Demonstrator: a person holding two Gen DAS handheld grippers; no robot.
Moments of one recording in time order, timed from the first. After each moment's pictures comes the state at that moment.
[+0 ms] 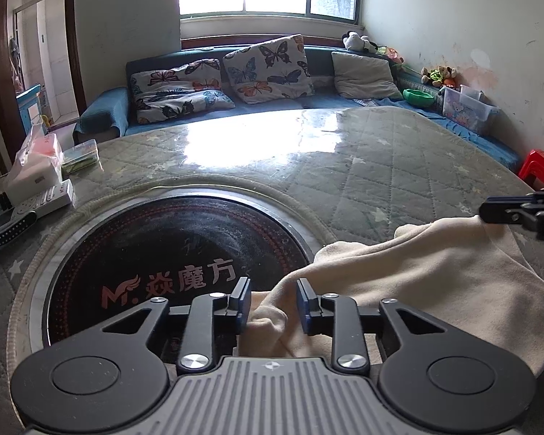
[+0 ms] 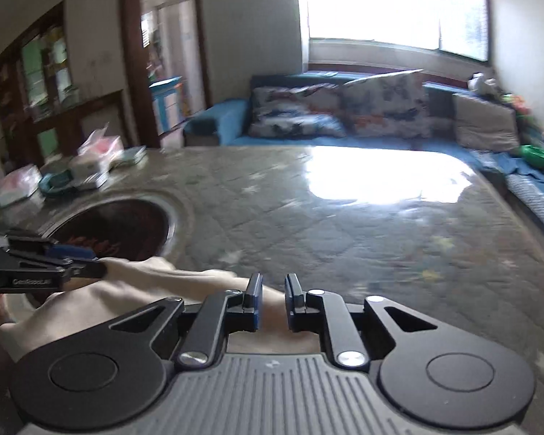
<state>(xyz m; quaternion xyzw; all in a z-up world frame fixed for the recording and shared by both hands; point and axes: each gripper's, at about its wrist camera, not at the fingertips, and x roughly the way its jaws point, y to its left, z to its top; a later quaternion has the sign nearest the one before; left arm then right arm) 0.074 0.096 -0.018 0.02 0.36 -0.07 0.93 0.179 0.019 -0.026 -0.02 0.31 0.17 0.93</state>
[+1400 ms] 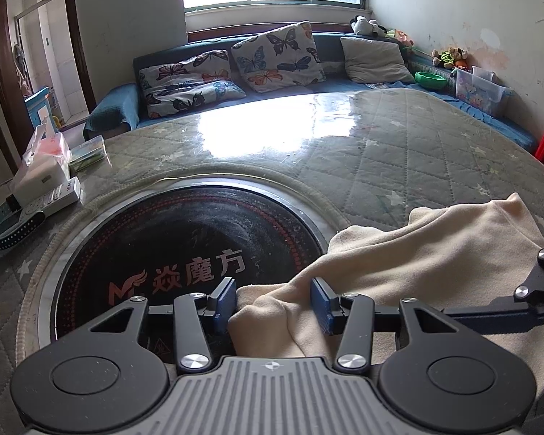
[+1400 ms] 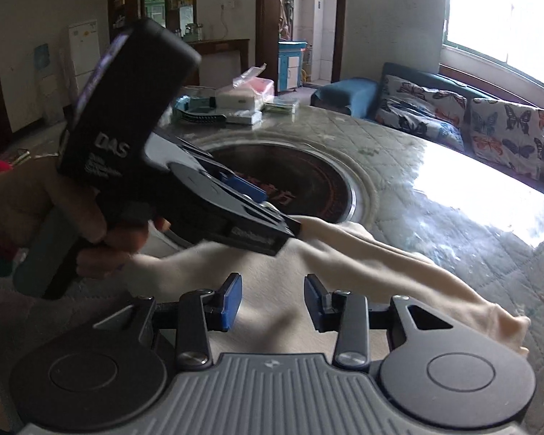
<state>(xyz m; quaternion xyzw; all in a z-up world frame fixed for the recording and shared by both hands) 0.079 0.089 -0.026 0.05 0.37 -0.05 0.93 0.118 0.130 -0.033 -0.13 0.32 0.34 0.87</state>
